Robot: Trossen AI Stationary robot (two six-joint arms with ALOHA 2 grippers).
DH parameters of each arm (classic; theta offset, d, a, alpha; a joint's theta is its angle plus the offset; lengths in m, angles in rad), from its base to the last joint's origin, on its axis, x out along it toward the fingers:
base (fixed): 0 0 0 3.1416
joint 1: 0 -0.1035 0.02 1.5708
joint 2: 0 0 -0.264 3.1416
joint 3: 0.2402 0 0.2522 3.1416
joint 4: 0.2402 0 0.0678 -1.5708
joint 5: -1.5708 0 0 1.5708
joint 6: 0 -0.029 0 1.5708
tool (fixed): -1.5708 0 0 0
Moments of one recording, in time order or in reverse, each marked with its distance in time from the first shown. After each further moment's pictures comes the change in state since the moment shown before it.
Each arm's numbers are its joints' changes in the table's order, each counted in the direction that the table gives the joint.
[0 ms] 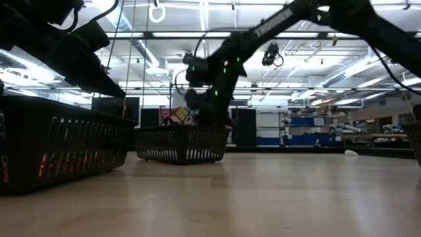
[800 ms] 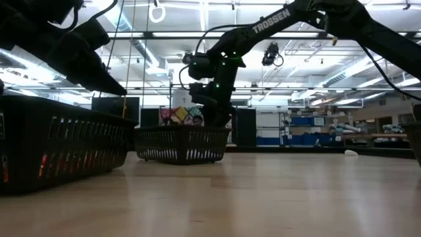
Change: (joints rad) left arm 0.000 0.000 0.000 -0.029 0.000 -0.037; right arm 0.049 0.022 0.173 0.191 0.090 0.004
